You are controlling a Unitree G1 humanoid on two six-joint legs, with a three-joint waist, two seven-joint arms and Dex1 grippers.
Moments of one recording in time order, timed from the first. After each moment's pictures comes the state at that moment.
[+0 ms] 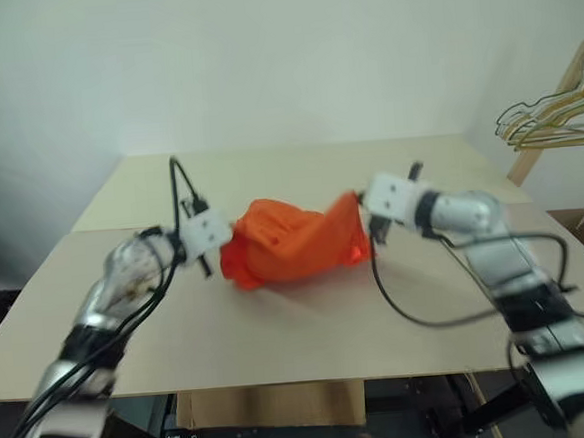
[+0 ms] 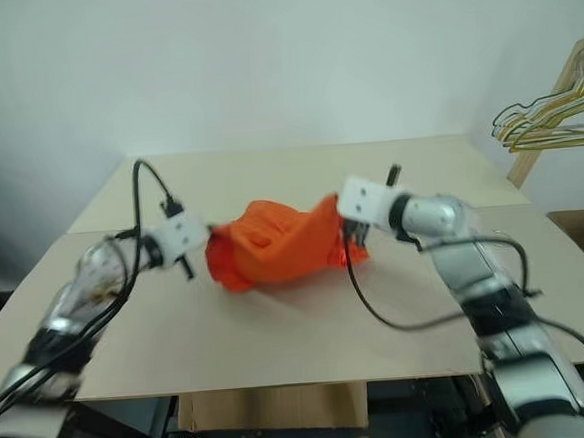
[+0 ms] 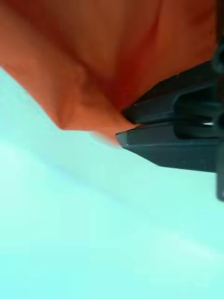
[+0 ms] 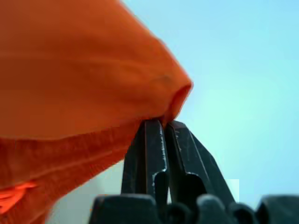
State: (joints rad) left arm -0.93 0.48 -0.21 0.65 0.21 -0.02 -0.37; right arm -0.97 -0.53 0.23 0.45 -0.35 0.07 0.42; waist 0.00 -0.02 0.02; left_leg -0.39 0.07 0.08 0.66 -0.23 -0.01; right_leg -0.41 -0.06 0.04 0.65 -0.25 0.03
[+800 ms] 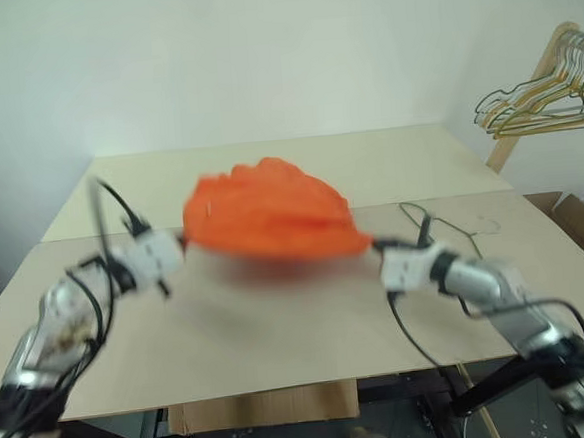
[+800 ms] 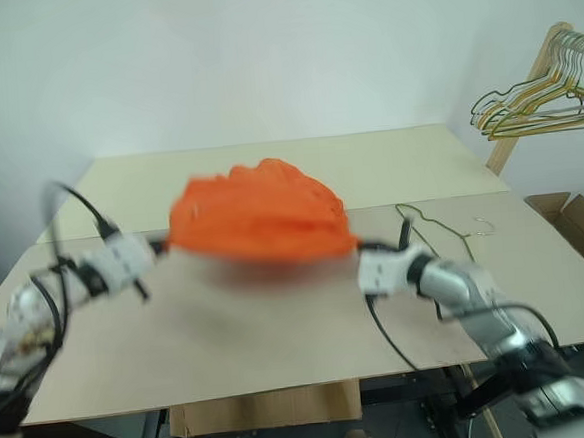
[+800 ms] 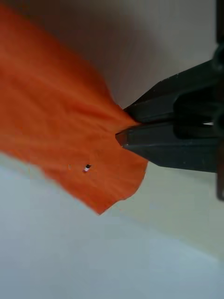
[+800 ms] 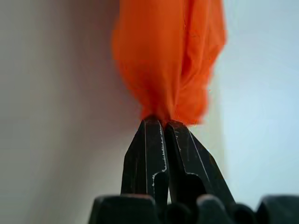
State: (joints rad) left arm -0.06 0.94 -0.04 -0.03 0.08 -0.15 -0.70; right arm -0.27 -0.80 0.35 0.08 -0.40 -0.33 0.52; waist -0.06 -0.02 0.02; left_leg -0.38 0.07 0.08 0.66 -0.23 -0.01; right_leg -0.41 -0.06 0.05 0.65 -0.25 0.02
